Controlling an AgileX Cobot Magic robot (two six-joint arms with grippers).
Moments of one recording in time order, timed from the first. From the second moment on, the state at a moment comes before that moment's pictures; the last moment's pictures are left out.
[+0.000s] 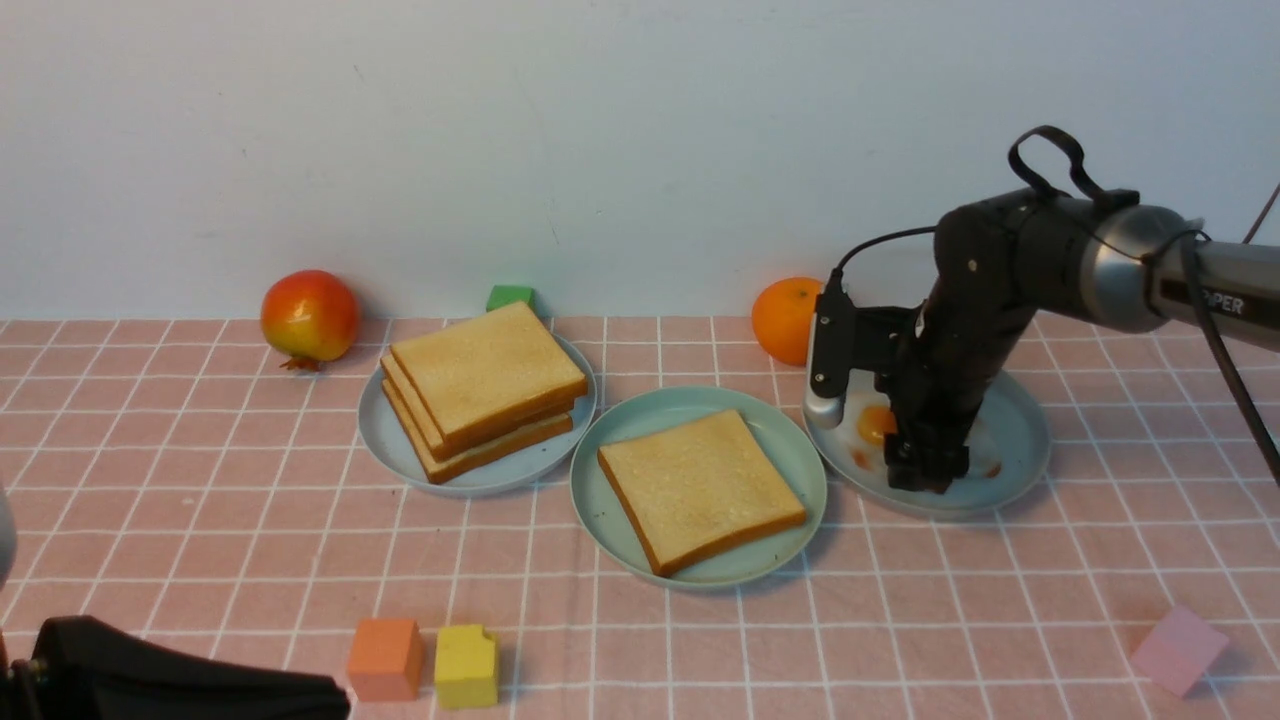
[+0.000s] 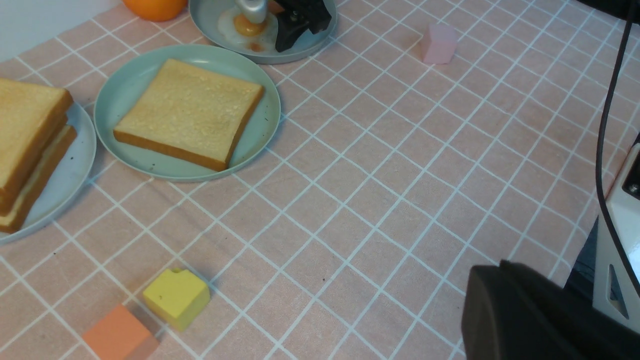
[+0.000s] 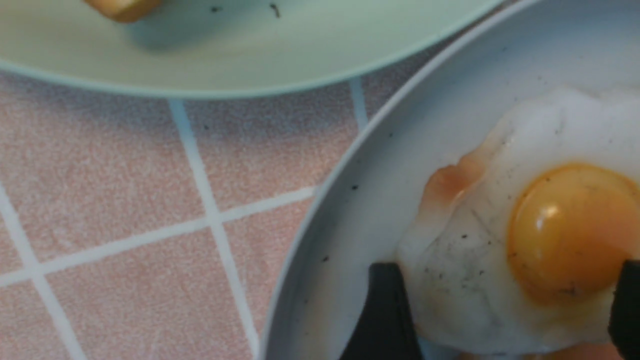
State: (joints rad) right arm 0.26 2.19 -1.66 -0.04 0.79 -1.13; left arm -0.74 0.62 -0.77 -0.27 0.72 0.12
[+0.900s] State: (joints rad) right arm 0.26 2.09 -1.65 -0.08 0.83 -0.99; left arm -0.74 0.62 -0.77 -0.28 0.73 0.12
